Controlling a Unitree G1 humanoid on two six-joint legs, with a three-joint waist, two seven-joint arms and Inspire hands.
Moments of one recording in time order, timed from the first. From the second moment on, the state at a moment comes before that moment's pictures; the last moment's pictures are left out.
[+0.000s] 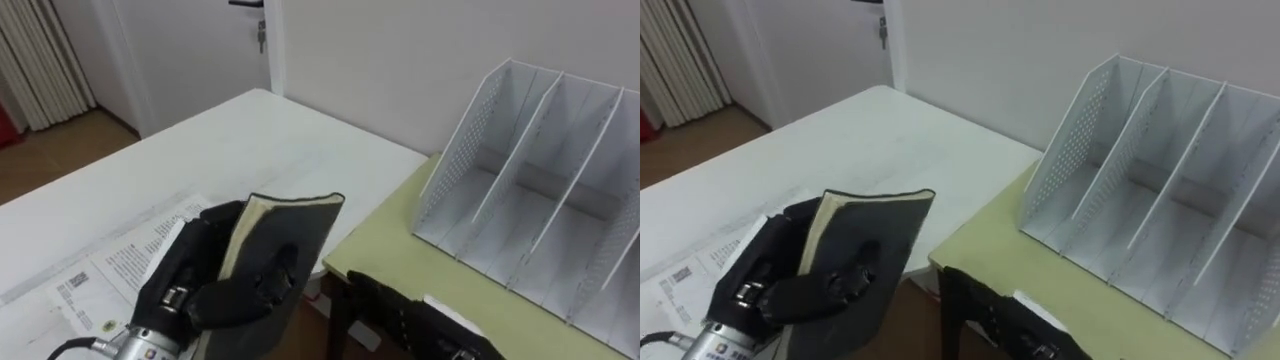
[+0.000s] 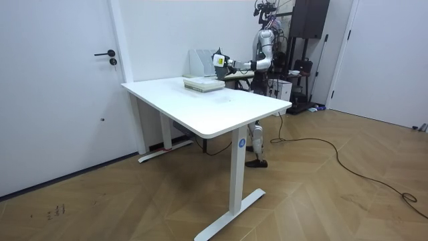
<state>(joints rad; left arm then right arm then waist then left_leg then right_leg) 0.17 0.30 -0.06 -0.16 -0.34 -0.19 -0.28 0.13 -0.33 0.10 0.06 0.25 -0.09 0.67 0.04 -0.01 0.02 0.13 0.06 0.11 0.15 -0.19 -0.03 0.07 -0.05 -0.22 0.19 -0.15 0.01</state>
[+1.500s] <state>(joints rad) 0.15 0.34 -0.02 -0.12 -0.76 0.04 -0.68 0.10 -0.30 0.07 -0.01 0.70 0.07 0.87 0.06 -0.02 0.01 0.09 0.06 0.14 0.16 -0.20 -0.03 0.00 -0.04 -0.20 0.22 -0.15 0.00</state>
